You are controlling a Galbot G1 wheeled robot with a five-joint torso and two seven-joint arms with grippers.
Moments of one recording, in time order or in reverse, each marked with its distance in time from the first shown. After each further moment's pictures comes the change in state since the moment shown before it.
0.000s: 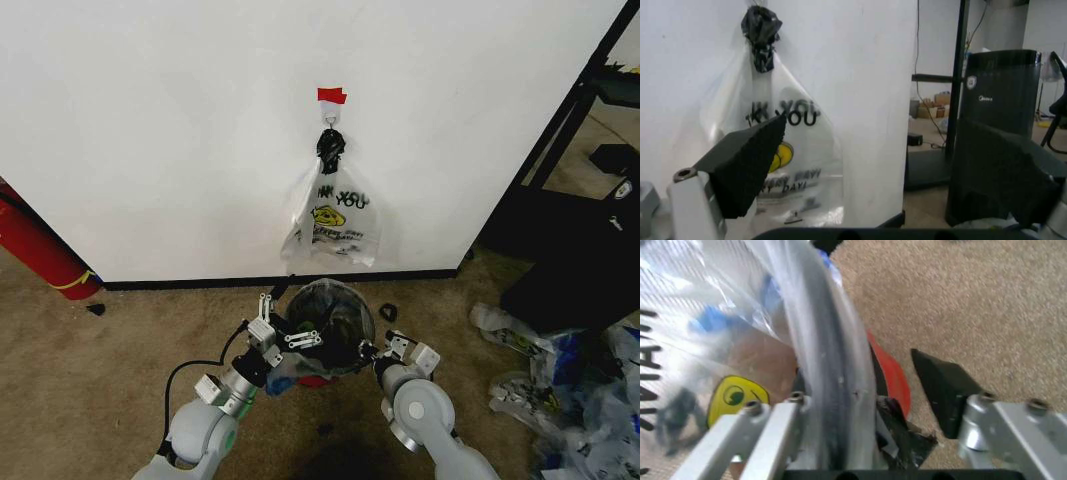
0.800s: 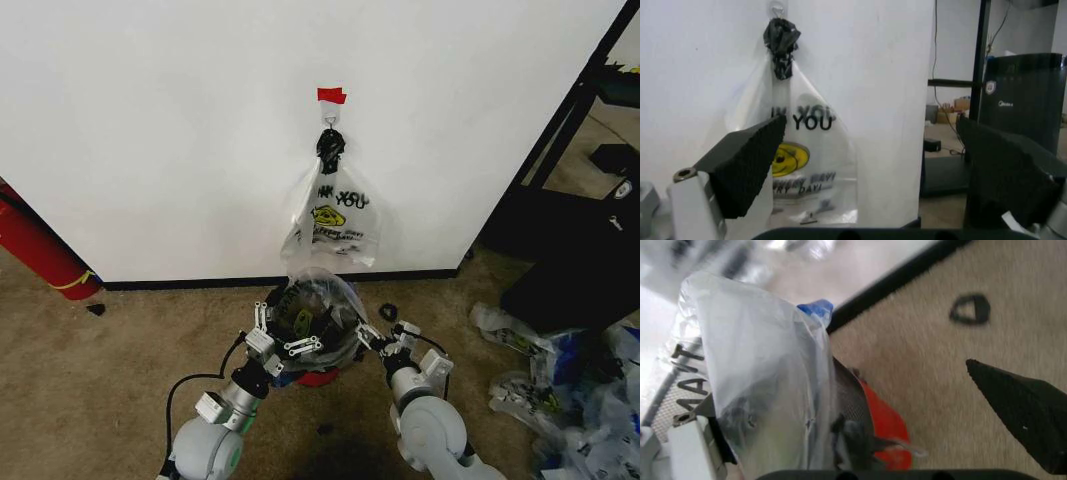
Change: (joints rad) left arm 0.059 -0.043 -0.011 -0.022 0.068 -0.042 -0.066; right arm -0.063 -0.040 0.007 0.049 -0.183 0.125 -0.138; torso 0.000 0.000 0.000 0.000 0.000
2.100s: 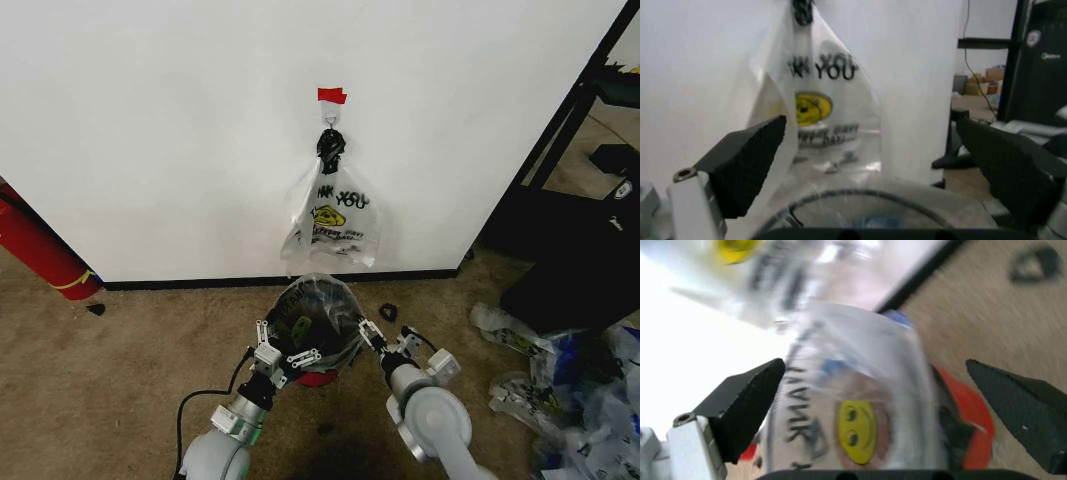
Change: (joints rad) left arm 0.023 -0.037 0.012 0.073 0.128 0.000 -0.124; right arm -0.060 0.047 0.053 0.157 0.159 -0.034 -0.039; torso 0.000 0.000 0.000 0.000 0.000
